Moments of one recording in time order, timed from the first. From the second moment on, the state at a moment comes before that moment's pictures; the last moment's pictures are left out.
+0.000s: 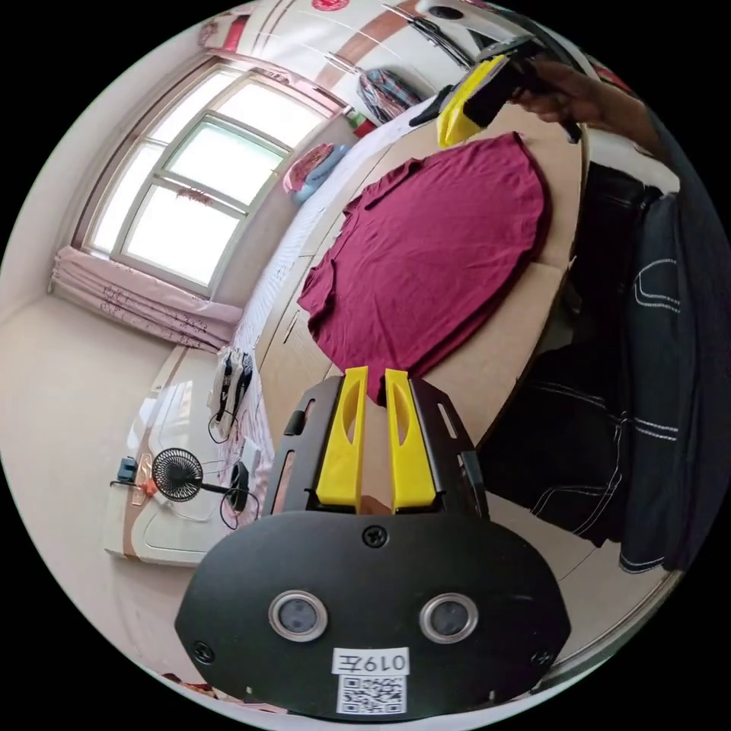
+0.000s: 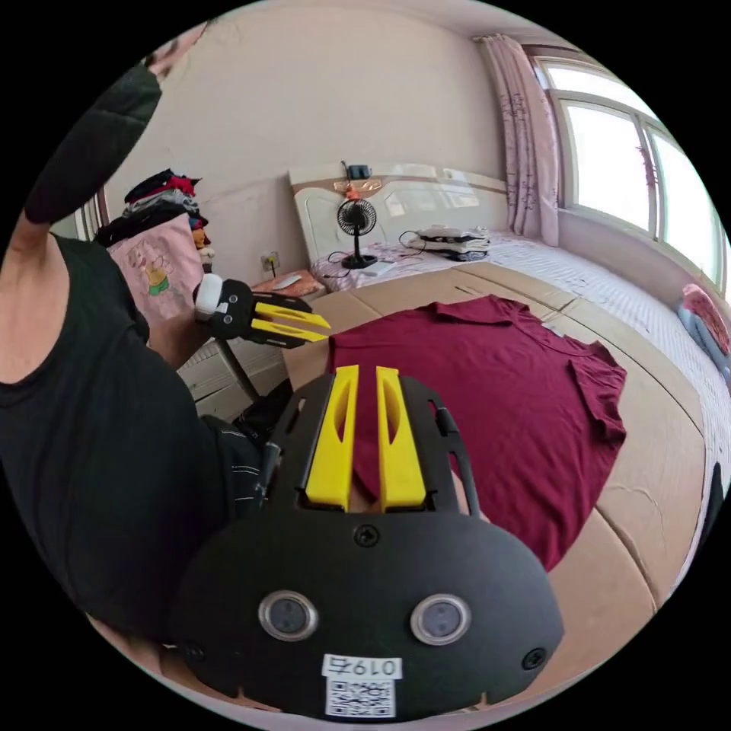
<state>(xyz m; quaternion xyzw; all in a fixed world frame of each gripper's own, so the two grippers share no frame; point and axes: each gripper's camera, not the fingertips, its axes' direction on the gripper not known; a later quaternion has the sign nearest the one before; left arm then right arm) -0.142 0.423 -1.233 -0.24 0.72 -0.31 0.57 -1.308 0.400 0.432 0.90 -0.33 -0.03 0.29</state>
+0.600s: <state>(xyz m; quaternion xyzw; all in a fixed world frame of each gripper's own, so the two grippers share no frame) -0.099 0.436 -1.287 -0.22 0.75 -0.31 0.54 -1.429 0.380 0.232 0.85 -0.26 -0.07 0.45</state>
